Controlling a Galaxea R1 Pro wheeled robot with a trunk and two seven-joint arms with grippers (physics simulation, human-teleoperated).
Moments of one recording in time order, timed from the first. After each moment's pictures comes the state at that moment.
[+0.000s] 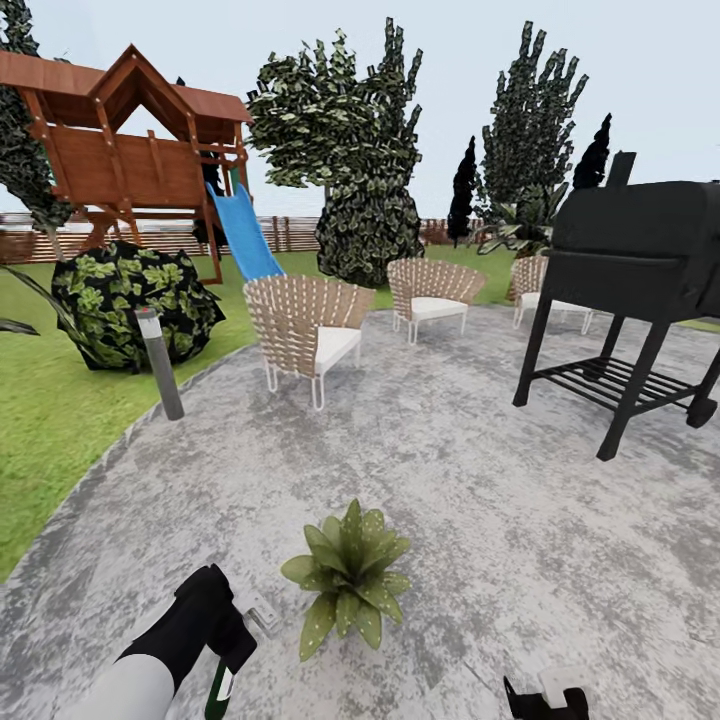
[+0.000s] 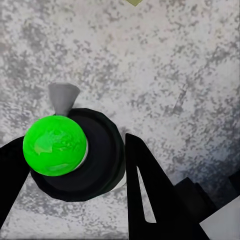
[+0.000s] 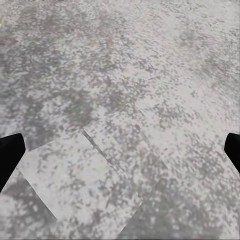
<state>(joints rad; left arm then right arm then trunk) -0.57 -0.01 0.07 -0.64 -1.03 0.67 -0.88 -0.42 -0.13 0.06 -0.04 0.03 -0.53 -0.01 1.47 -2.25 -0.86</state>
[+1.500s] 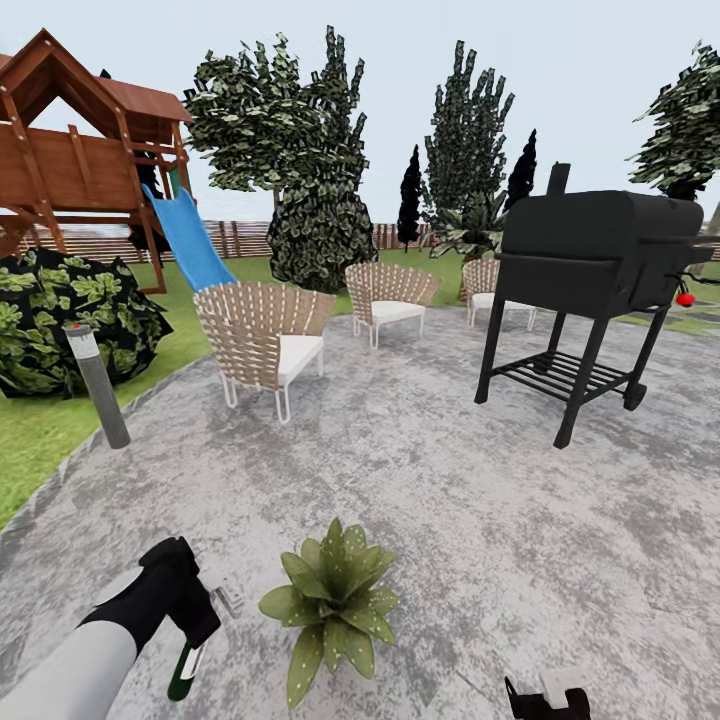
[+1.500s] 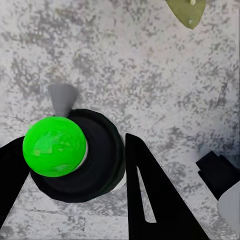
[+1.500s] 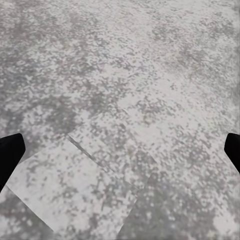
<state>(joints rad) -0.65 0.14 -0.01 -0.63 -1.04 0.62 -1.07 -0.42 -0.14 0.06 -0.04 0.03 -0.53 -0.01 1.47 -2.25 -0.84</state>
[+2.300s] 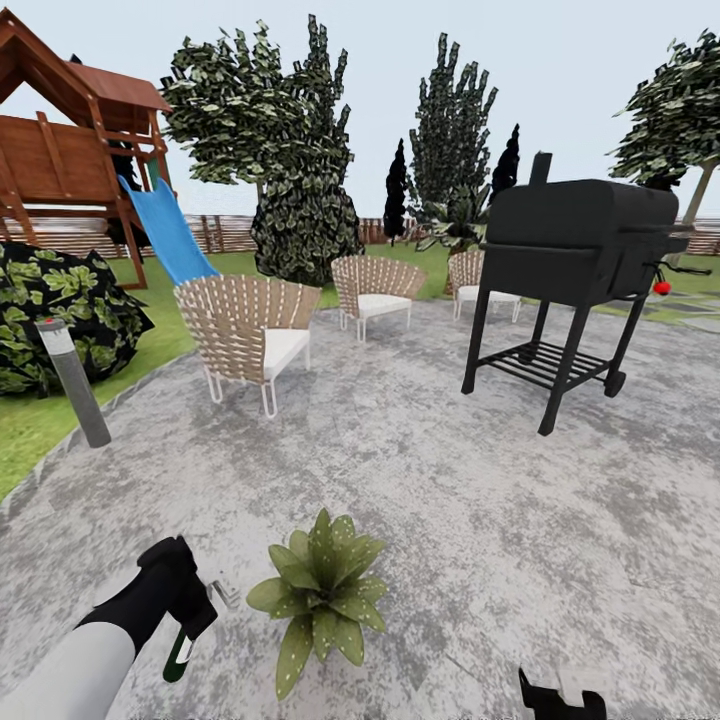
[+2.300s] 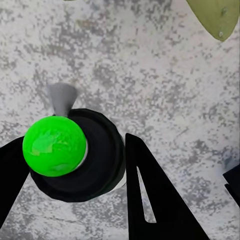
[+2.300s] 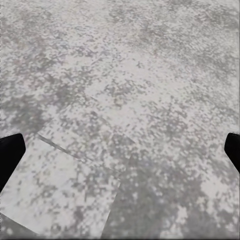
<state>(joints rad) -0.65 0.14 0.00 -0.64 -1.03 0.62 -0.96 -0.42 -0.15 -0.05 -0.05 -0.05 -0.53 -0.01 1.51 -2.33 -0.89</state>
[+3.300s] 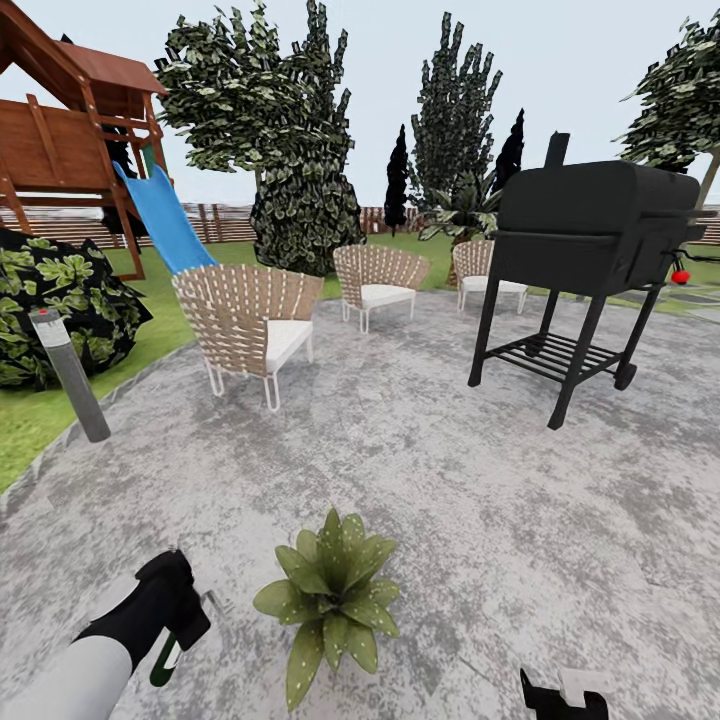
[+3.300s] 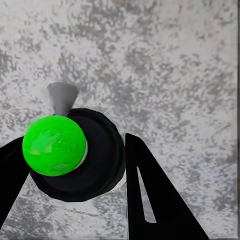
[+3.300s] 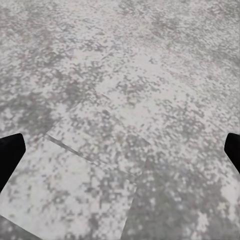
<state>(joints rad) -0.61 0.14 0.00 -0.62 -1.02 0.63 -0.83 -0.42 -0.15 -0.05 -0.04 -0.05 -0.53 -0.01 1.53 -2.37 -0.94</state>
